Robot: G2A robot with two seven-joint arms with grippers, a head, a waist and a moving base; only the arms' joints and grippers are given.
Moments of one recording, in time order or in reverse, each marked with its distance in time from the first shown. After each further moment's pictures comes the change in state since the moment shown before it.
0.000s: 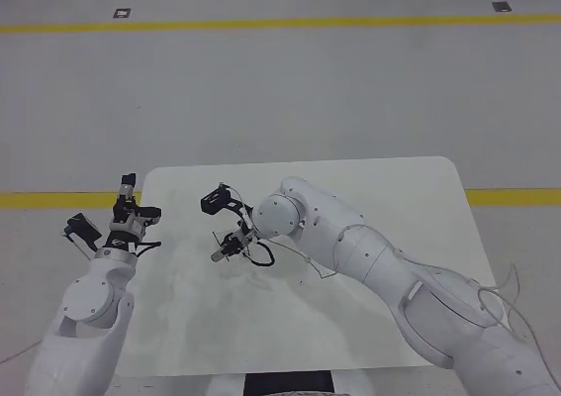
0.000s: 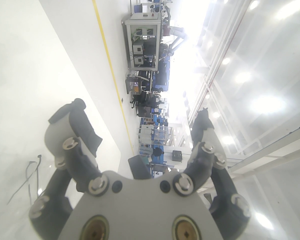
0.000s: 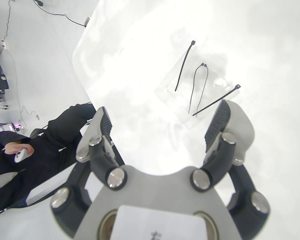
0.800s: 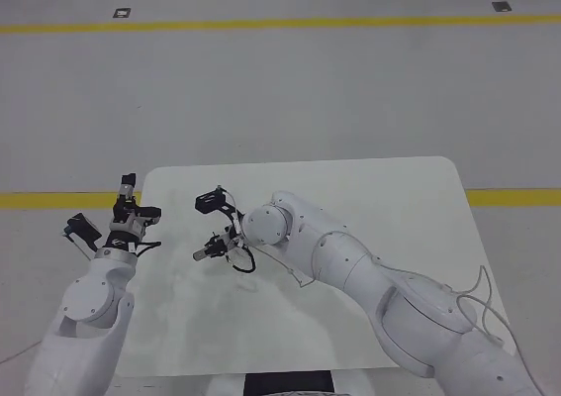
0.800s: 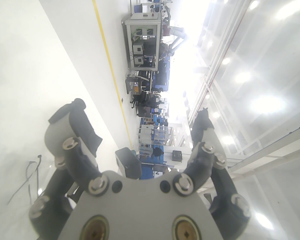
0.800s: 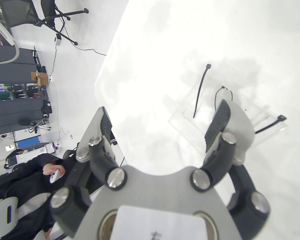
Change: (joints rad) left arm 0.000 0.000 0.000 0.000 0.000 0.000 0.000; right arm -0.031 -0.123 -0.007 0.223 0.103 -0.008 -0.186
